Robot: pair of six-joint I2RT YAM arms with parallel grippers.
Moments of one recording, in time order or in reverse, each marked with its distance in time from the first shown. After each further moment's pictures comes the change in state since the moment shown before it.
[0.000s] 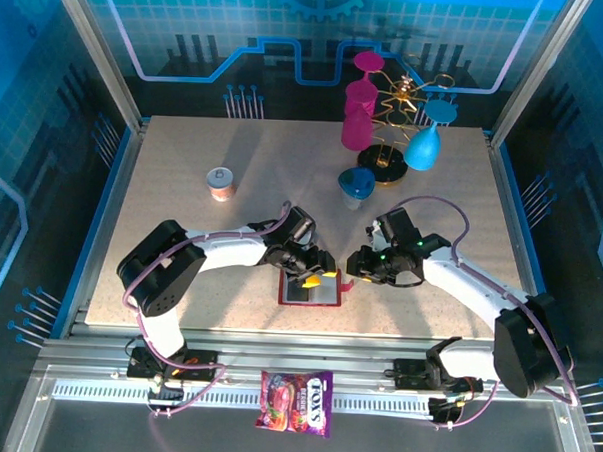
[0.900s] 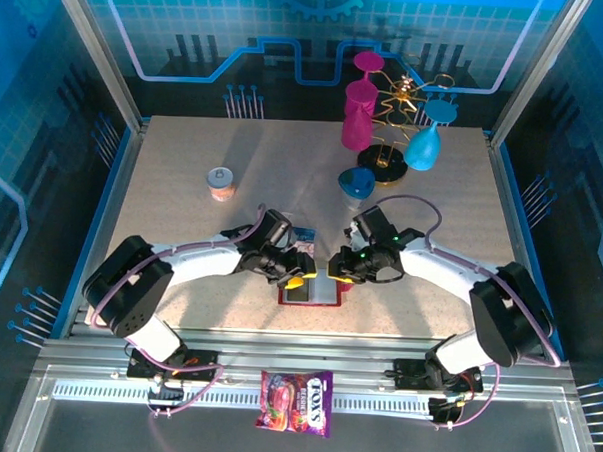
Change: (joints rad) left arm 0.073 -0.214 -0.191 0.002 -0.025 -0.001; right arm 0.117 0.194 0.069 0.104 -0.045 0.053
